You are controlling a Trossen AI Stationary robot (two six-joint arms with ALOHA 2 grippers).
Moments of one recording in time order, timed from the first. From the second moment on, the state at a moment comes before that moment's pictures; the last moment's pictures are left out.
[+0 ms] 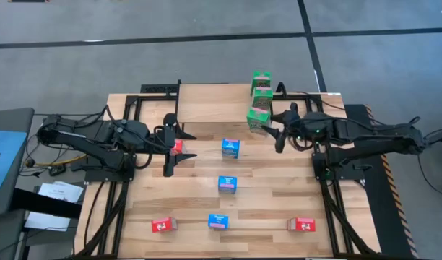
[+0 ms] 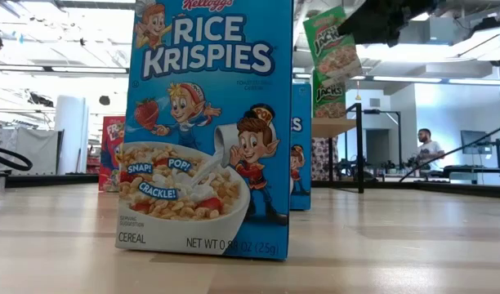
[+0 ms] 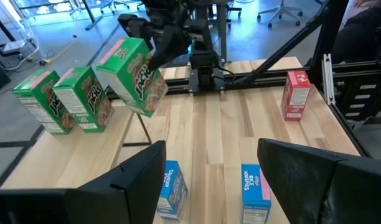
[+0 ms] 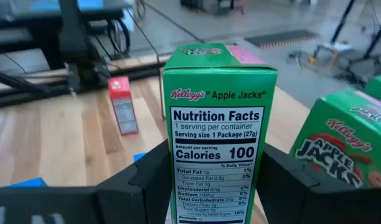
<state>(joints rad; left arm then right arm) -0.22 1.09 1.22 -0.41 -0.35 0.04 -0.07 0.84 0.75 -0.19 0.37 0.09</state>
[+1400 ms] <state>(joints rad) -0.22 1.09 1.22 -0.41 -0.35 0.04 -0.75 0.96 0.52 0.23 -0.50 -0.09</state>
